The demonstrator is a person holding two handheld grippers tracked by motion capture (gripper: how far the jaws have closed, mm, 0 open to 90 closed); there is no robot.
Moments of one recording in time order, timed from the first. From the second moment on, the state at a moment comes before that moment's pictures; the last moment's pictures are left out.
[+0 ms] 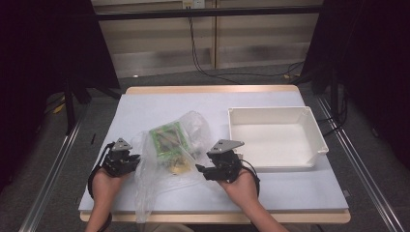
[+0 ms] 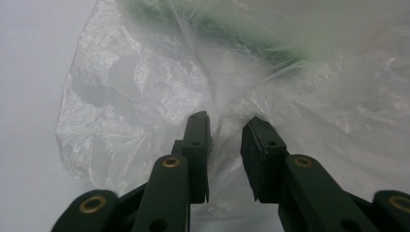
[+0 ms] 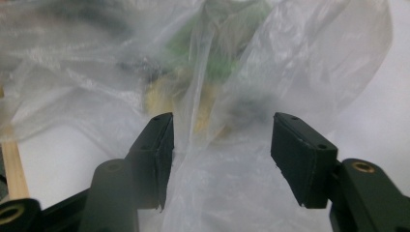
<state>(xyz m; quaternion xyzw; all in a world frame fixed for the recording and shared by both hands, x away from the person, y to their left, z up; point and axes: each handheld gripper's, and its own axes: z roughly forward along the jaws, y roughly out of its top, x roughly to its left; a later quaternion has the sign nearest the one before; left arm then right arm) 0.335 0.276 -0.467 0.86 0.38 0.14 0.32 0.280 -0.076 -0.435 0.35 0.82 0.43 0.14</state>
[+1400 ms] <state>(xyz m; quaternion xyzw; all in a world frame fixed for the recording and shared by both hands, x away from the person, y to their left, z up) 0.344 0.280 -0.457 0.85 0.38 0.14 0.34 0.296 -0.080 -0.443 0.38 0.83 0.40 0.11</state>
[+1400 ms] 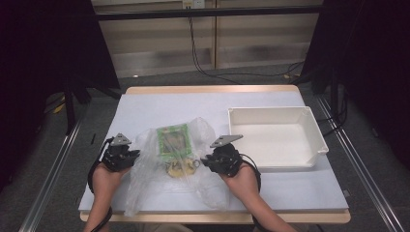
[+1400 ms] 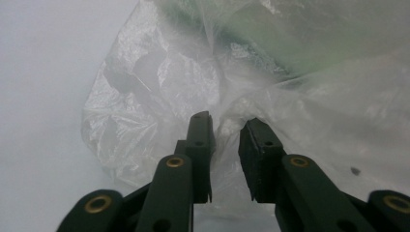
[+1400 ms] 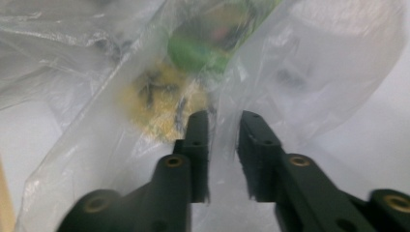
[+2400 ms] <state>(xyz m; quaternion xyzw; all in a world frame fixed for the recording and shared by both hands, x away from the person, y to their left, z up) 0.309 0.287 -0.440 0.84 0.39 0.15 0.34 0.304 -0.007 -0.449 0.27 0.89 0.35 0.06</state>
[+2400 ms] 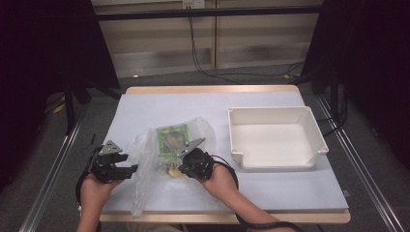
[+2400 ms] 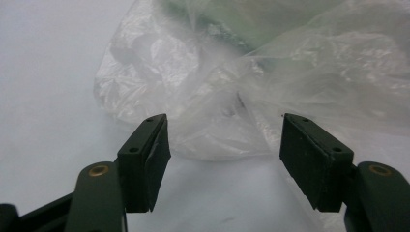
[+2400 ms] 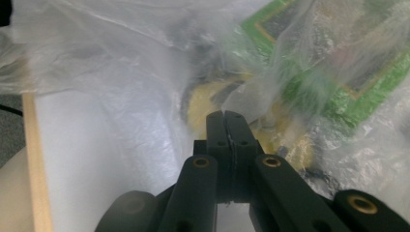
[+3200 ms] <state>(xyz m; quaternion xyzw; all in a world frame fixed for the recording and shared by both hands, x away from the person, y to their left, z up) 0.306 0.274 -0.432 0.85 0.37 0.13 0.35 0.363 -0.027 -0.426 0.36 0.84 0.39 0.09</state>
